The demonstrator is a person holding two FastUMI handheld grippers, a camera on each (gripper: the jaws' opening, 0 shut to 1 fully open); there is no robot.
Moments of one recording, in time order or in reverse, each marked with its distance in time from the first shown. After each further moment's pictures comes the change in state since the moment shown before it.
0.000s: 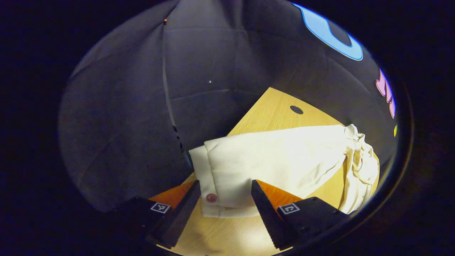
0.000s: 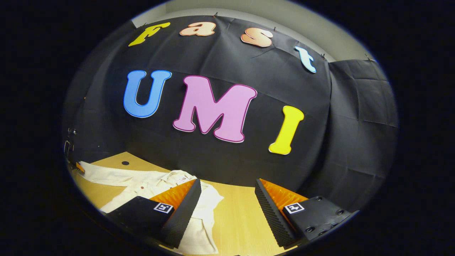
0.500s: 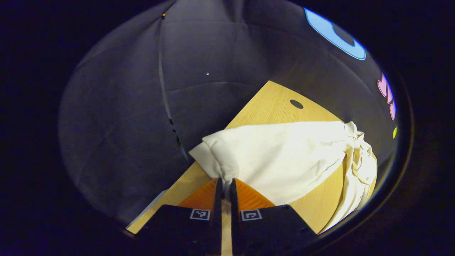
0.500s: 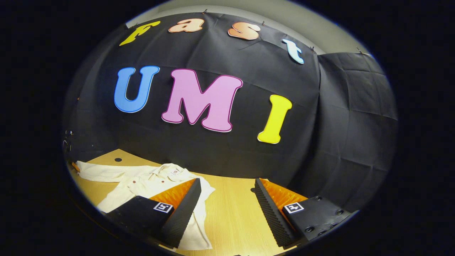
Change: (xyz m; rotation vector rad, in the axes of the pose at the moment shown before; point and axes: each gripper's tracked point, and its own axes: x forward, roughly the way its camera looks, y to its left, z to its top) left arm -0.001 -0.007 0.005 -0.014 0.010 -0.023; right arm -0.008 -0.027 -0.032 0.050 0.048 -0.048
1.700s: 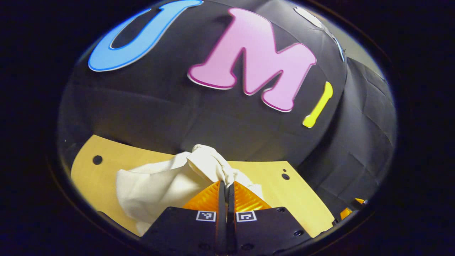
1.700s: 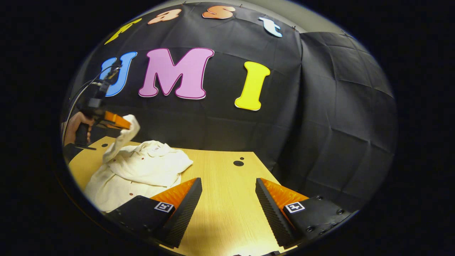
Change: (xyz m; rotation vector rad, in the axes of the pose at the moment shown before) left arm -0.148 -0.628 0.000 0.364 -0.171 -0.810; right arm -0.002 -0.081 -0.111 0.047 0.184 -0.051
